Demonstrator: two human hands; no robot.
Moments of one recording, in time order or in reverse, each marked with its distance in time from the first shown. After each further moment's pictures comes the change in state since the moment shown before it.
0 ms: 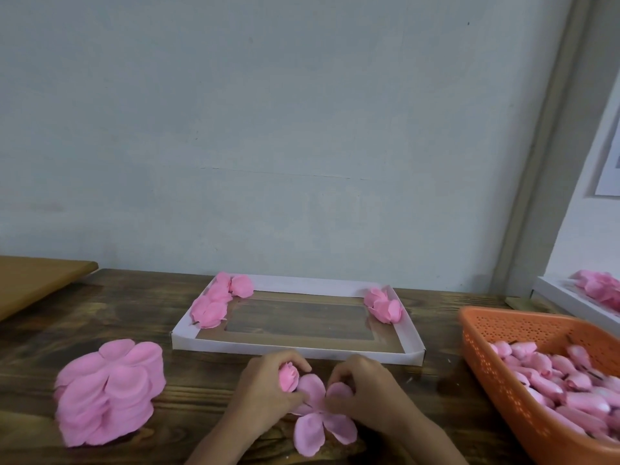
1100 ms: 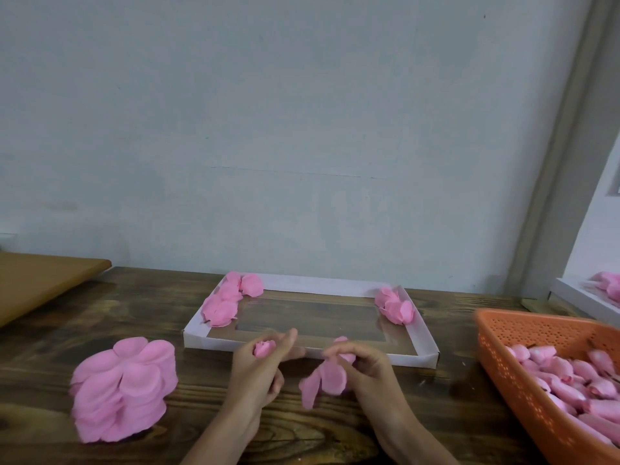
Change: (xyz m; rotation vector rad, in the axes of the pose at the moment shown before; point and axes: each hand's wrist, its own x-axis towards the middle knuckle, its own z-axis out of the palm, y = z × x) left_hand 0.011 -0.013 -0.010 -0.830 0.235 -0.345; right_hand 0.000 -0.025 0.019 1.077 0.252 -0.082
